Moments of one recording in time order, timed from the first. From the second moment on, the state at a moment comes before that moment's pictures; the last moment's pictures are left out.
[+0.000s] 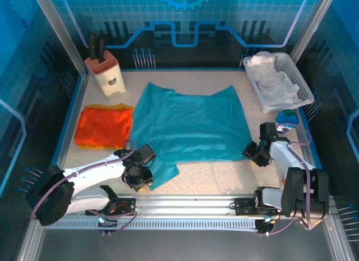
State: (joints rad) left arm -0.73 1.19 0.50 -0.80 0.21 -1.30; right arm -0.10 1.25 0.56 -0.68 -0.13 0.56
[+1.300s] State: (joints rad) left arm -0.81 1.22 0.55 -0.66 0.25 -1.24; right arm -0.09 1.19 0.59 -0.64 -0.17 0.53
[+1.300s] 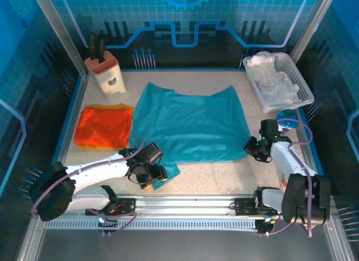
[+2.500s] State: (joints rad) left arm -0.52 1.33 0.92 -0.82 0.15 -0.93; right arm -0.09 1.21 0.72 -0.64 -0.23 0.53
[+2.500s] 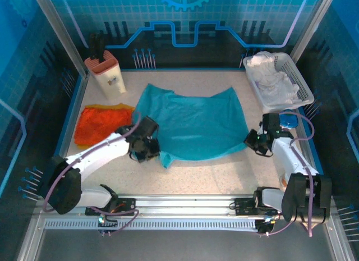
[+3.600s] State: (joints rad) left arm -0.40 1.13 2.10 -1.04 0.13 -0.35; right arm -0.09 0.68 1.42 -0.66 -0.34 0.46
